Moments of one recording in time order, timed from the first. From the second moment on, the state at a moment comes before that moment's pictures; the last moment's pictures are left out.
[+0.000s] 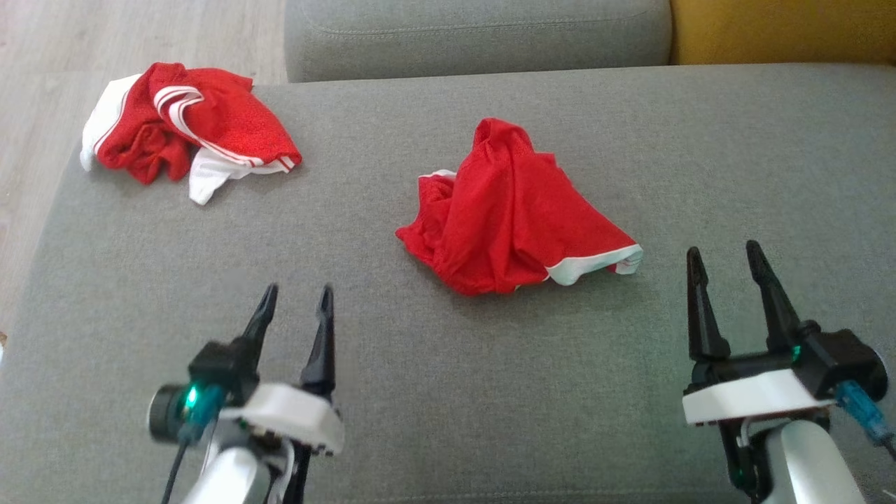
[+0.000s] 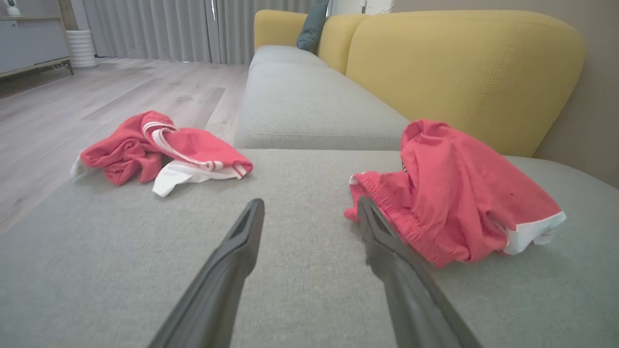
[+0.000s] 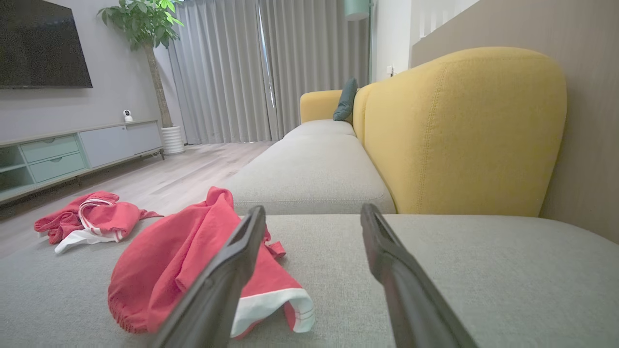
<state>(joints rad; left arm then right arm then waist) -0.13 0.20 -0.48 0.19 -0.39 0.22 -0.25 -0.06 -0.05 0.02 0.18 0.08 0.12 -0.26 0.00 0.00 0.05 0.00</state>
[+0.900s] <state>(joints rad) 0.02 0.11 -0.31 0.15 -0.24 0.14 -0.25 -0.04 -0.05 0.02 0.20 0.10 0.12 -0.26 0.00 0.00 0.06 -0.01</state>
